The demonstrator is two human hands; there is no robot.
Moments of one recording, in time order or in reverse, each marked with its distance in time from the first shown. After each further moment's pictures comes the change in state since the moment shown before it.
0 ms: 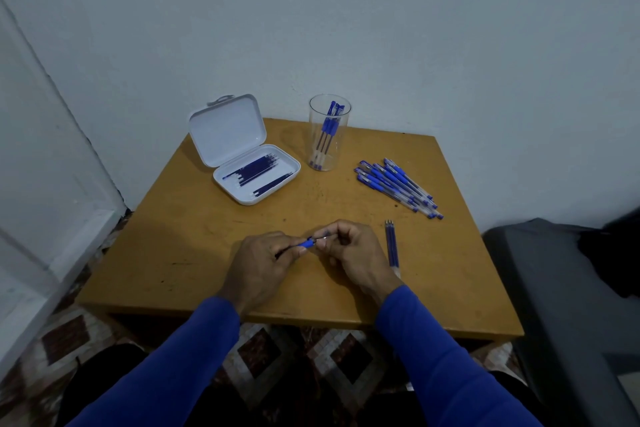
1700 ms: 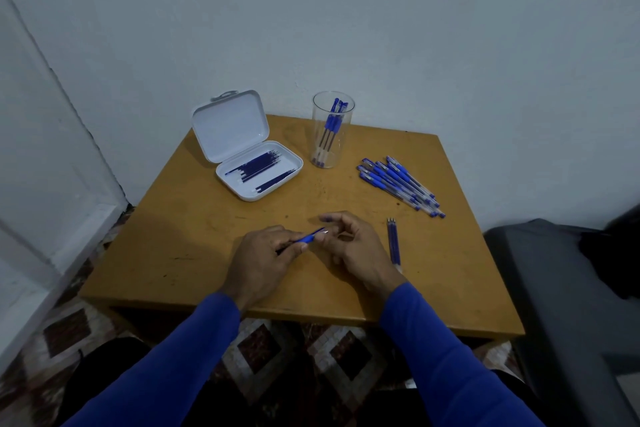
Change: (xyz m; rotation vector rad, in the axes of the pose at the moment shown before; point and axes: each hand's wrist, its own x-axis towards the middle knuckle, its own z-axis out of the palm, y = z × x) left_hand -0.001 -0.005 0.002 -0.070 0.039 -0.019; right_hand 0.002 -0.003 0.000 0.012 -0.014 0.043
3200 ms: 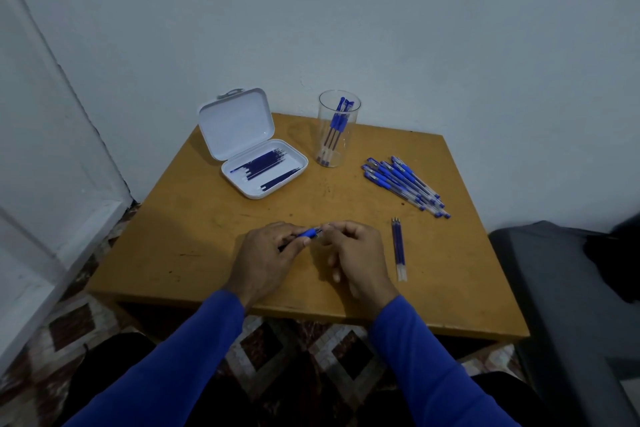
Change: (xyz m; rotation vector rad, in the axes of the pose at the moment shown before) left_hand -0.001 0.004 -0.003 0.023 -0.008 -0.066; right_hand -0.017 -0.015 0.025 0.129 0.214 0.152
